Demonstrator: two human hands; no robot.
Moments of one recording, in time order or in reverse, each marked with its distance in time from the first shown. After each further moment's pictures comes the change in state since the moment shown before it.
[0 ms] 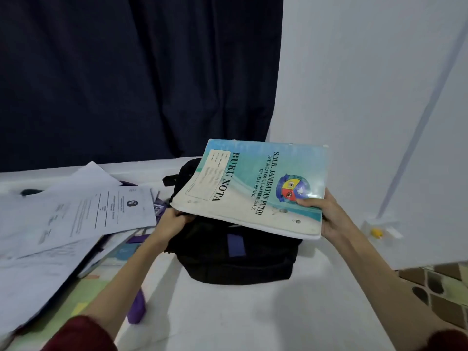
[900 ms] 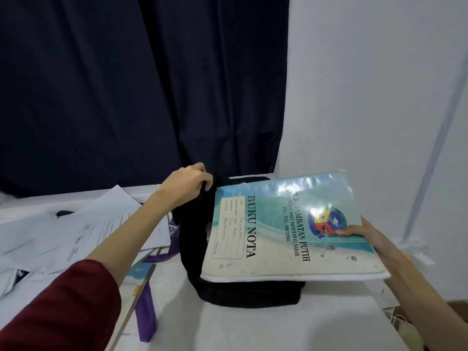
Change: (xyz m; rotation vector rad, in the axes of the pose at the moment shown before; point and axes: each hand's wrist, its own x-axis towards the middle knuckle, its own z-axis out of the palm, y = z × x) left_hand 0.018 0.134 -0.036 1.162 0.094 0.734; right_hand -0.018 -0.029 -0.058 -0.255 -0.092 0.085
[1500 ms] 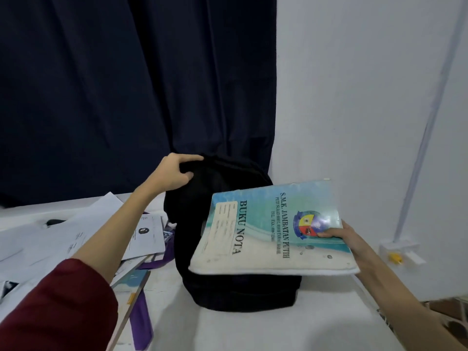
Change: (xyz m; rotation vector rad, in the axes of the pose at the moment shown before) left_hand 0.012 -0.013 -0.027 -0.536 0.057 -0.202; right_hand 0.005 0.016 0.017 0.114 0.072 -0.001
